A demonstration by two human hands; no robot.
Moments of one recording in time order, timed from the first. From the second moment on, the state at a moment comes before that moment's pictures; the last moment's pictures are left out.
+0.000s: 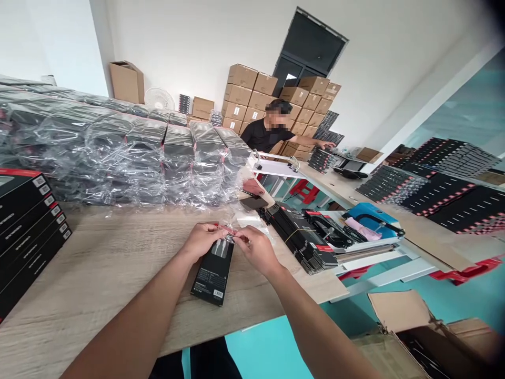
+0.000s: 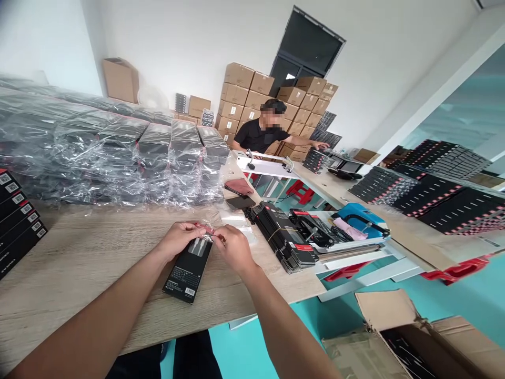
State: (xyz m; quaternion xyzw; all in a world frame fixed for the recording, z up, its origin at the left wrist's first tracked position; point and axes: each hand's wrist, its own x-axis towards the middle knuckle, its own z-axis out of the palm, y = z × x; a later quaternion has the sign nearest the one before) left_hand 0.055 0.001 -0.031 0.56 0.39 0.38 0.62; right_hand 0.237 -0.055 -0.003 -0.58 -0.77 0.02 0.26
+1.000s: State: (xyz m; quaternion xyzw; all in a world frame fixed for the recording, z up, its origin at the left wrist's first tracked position) left_hand 0.057 0.006 -0.032 0.61 0.43 0.37 0.56; right_hand 0.229 -0.046 -0.027 -0.62 -0.60 0.13 0.48
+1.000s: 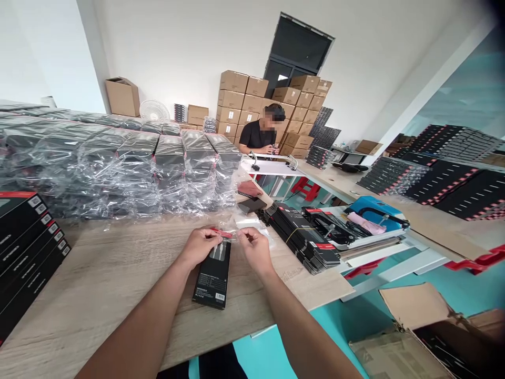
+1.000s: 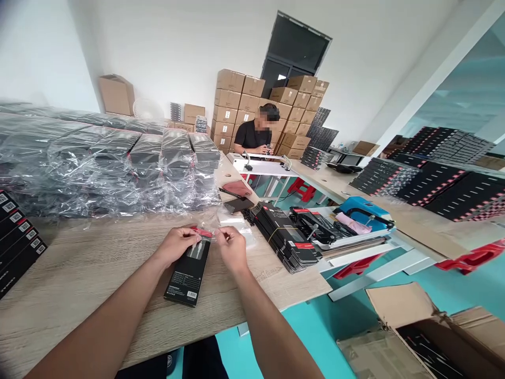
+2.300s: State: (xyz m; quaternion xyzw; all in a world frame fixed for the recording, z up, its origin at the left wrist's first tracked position) left_hand 0.039 -0.019 -0.007 0.64 0.46 0.29 0.54; right_hand 0.229 -0.018 -0.036 -0.49 -0.60 0.31 0.55
